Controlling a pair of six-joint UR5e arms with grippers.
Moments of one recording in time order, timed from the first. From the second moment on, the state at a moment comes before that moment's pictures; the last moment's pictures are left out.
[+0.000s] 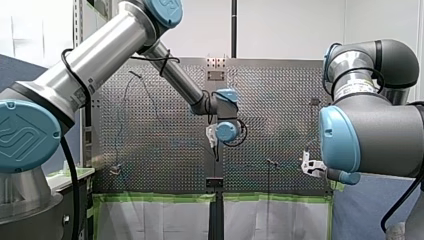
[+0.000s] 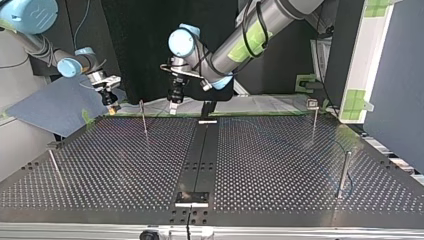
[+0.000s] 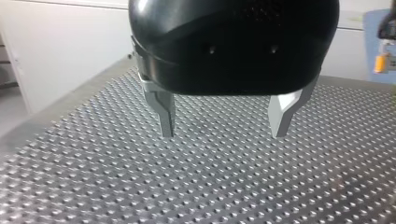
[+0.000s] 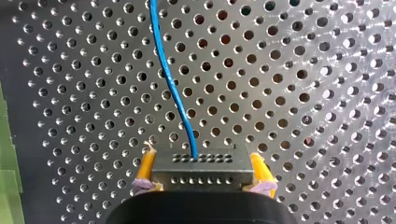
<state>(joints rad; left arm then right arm) -0.78 -2.27 -1.52 -2.41 -2.05 -1.79 1.50 -0.53 1.47 -0.86 0.80 1.70</state>
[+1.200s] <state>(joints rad) -0.74 -1.98 -1.84 -2.15 -2.11 -1.79 1.53 -0.53 1.47 -0.86 0.80 1.70</state>
